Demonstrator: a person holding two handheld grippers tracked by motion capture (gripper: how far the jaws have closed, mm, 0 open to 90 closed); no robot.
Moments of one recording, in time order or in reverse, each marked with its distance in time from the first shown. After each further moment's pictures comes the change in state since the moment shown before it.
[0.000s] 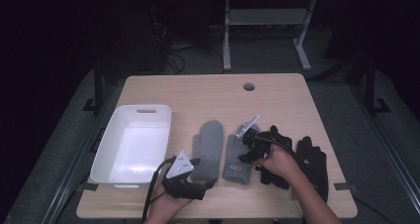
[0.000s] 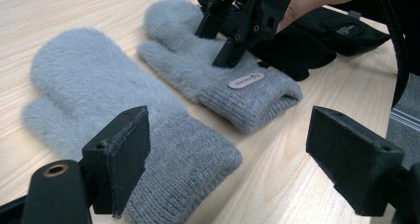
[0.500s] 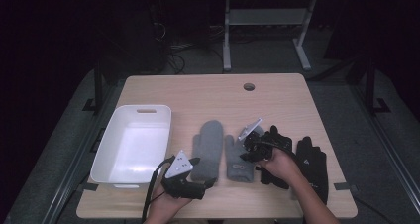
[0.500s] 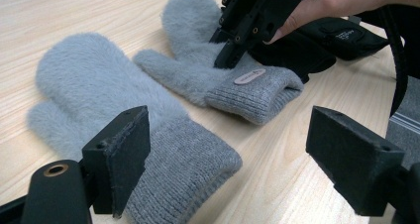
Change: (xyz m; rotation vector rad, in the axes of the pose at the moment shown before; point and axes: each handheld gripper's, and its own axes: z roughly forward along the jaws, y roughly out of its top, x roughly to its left) left arm 0.000 0.002 -0.004 -0.002 0.008 0.004; right arm 0.006 -0.009 -0.003 -0.044 0.006 0.001
